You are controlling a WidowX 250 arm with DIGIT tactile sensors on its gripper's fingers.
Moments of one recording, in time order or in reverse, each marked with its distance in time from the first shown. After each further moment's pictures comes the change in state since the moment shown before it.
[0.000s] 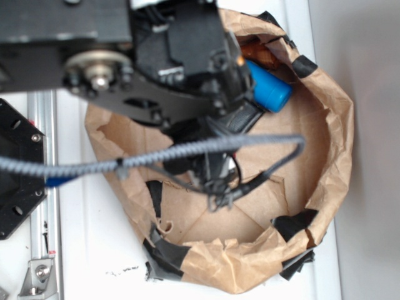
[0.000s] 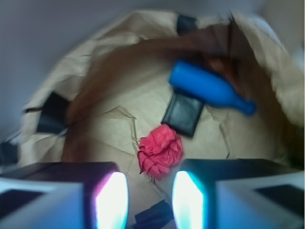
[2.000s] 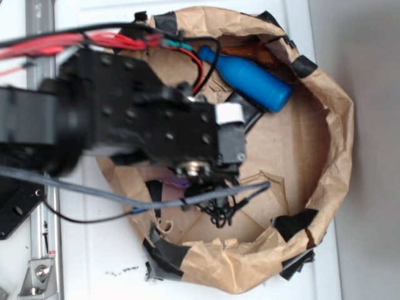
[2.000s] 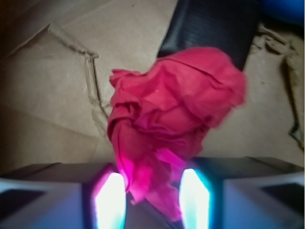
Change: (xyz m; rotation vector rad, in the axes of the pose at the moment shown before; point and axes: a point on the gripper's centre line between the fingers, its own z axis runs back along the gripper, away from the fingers) arm -0.028 0.004 -0.096 0.110 0.152 -0.051
